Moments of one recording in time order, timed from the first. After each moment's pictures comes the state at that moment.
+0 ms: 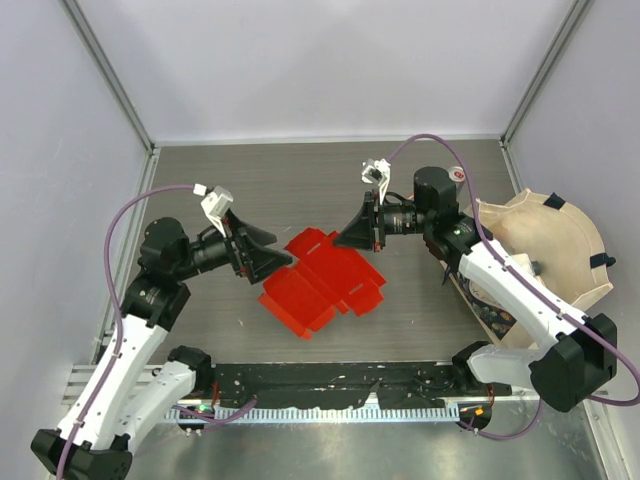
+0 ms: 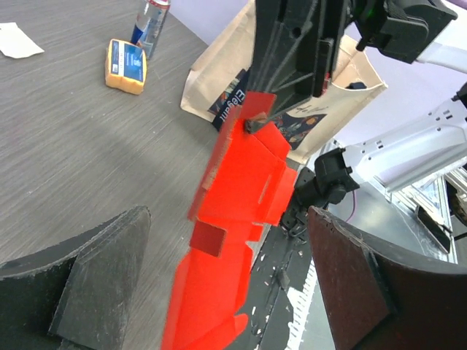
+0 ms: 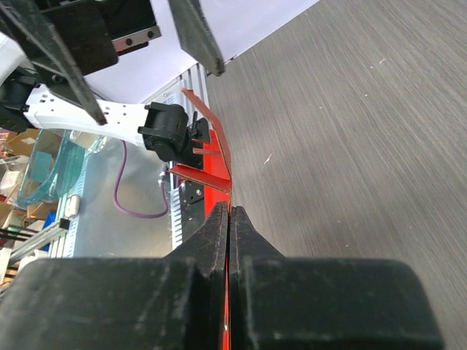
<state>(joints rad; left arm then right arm) -0.33 0.73 0.81 -0.16 0.79 -0.43 0.51 1.22 1.04 -0.10 -0.94 0.31</state>
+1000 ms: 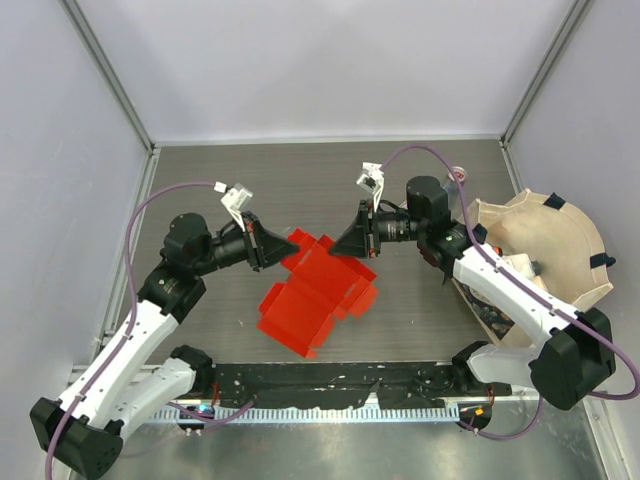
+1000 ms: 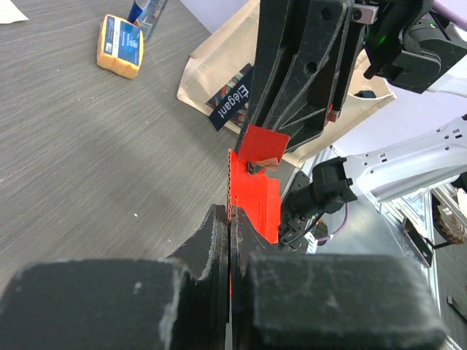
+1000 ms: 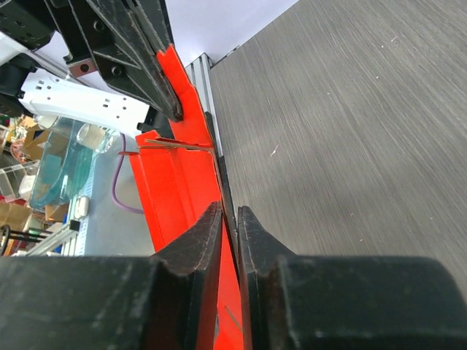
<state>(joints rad) -0.45 0.84 0.79 -0.08 0.65 -0.52 0.54 1.23 0.98 -0.03 -0.93 0.36</state>
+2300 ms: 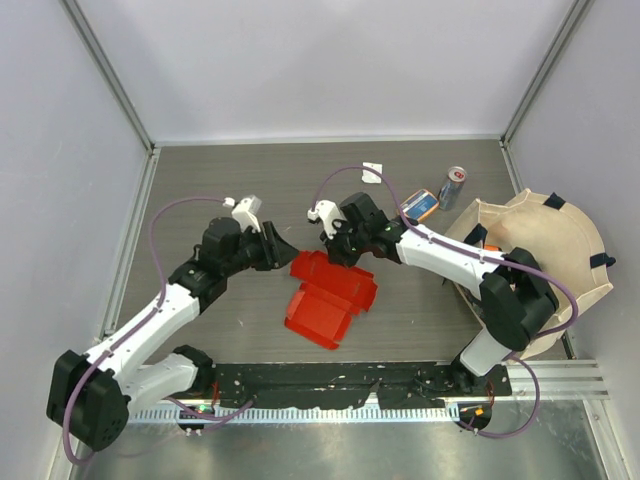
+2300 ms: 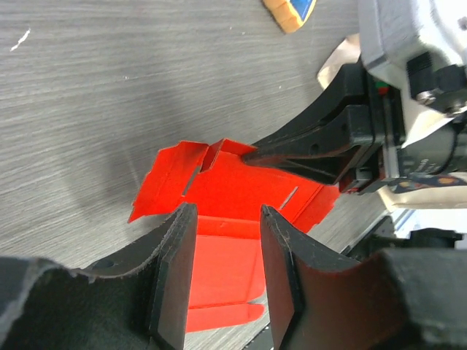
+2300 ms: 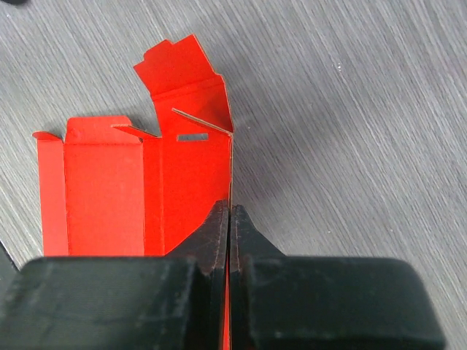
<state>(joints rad) -0.48 1.00 0.67 -0.09 0.28 -0.63 0.73 1.60 1.12 -0.34 -0.28 -0.19</state>
